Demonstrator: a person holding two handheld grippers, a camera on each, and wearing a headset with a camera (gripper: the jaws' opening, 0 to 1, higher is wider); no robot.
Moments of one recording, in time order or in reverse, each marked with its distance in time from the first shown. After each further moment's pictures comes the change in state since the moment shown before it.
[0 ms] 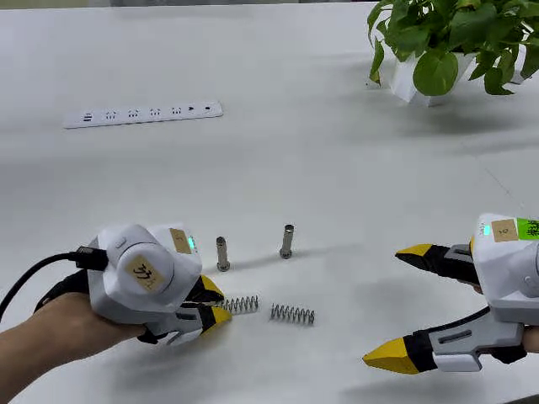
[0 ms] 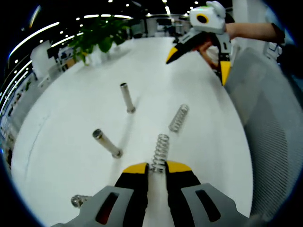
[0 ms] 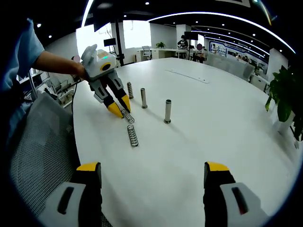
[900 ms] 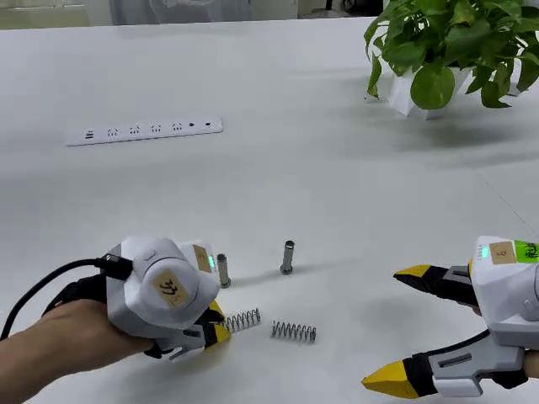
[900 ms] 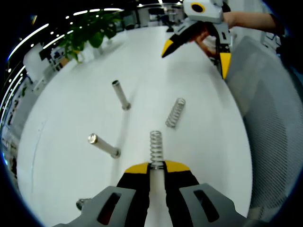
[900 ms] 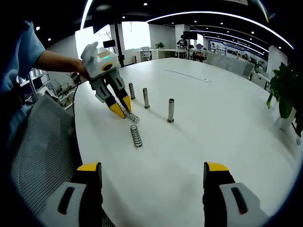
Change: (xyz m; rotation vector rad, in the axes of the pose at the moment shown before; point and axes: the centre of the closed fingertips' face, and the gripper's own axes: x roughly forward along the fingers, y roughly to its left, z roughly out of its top) left arm -0.001 -0.003 -0.003 0.053 0.097 0.005; right arm 0.004 0.007 -0.002 0.024 -0.005 0.016
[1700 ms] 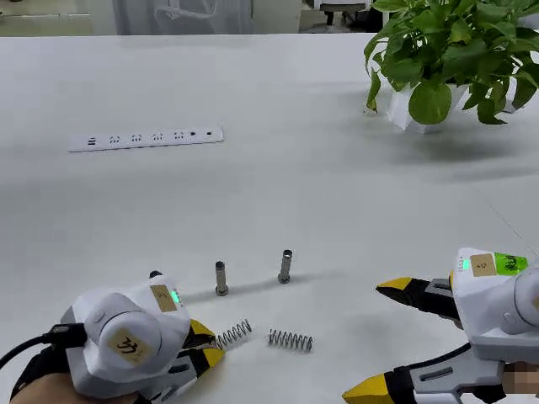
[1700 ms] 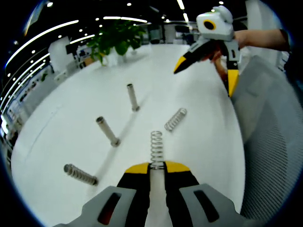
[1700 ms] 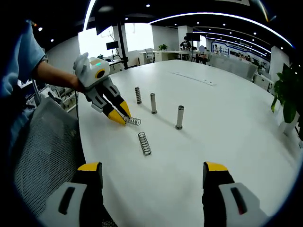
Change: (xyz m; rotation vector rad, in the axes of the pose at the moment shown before) left arm -0.017 -0.013 -0.002 -0.182 -0.177 0.125; right arm 0.007 0.016 0.015 -0.011 -0.020 0.030
